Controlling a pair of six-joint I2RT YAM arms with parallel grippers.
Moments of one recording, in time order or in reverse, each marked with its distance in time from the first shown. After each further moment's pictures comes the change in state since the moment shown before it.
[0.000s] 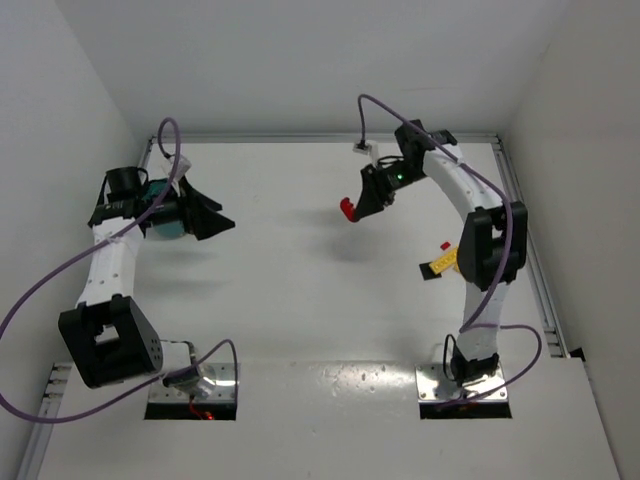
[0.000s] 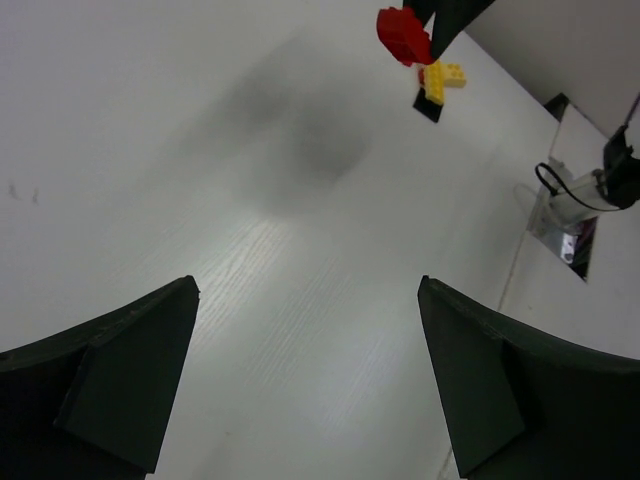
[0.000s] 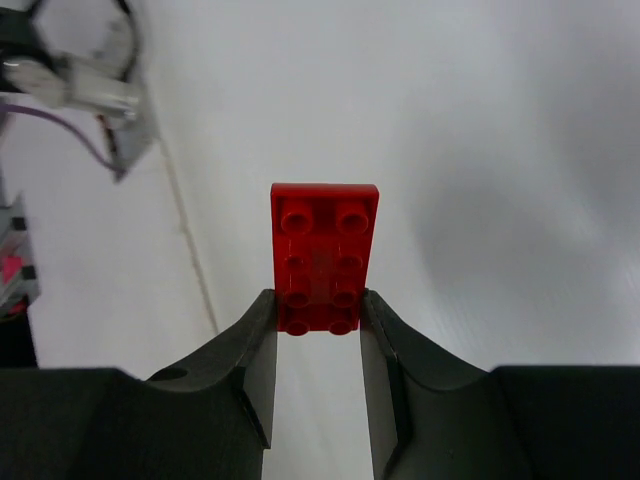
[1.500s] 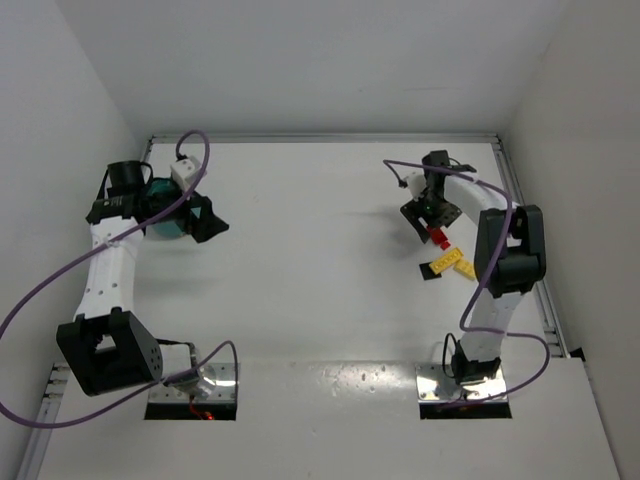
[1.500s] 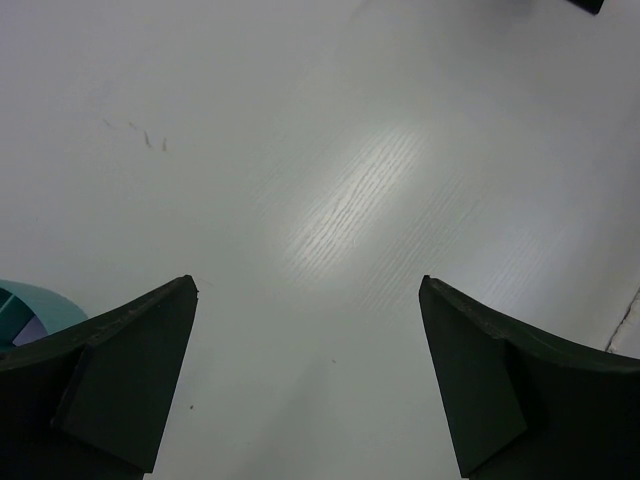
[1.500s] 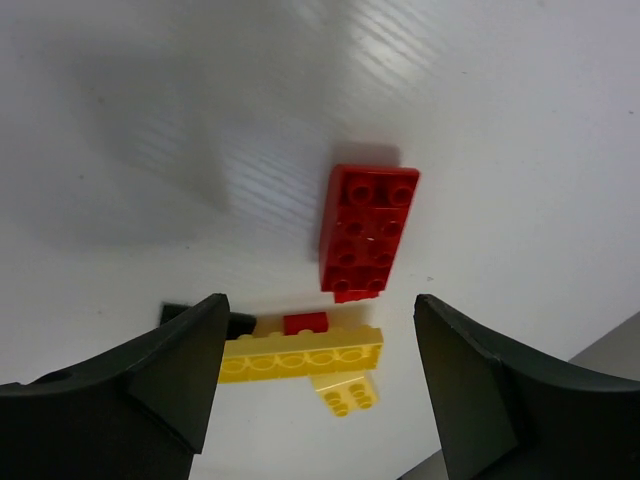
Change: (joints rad) left arm -0.066 -0.037 0.068 -0.124 -0.300 0.233; right arm -0.102 -0.095 -0.355 0.297 0.997 0.046
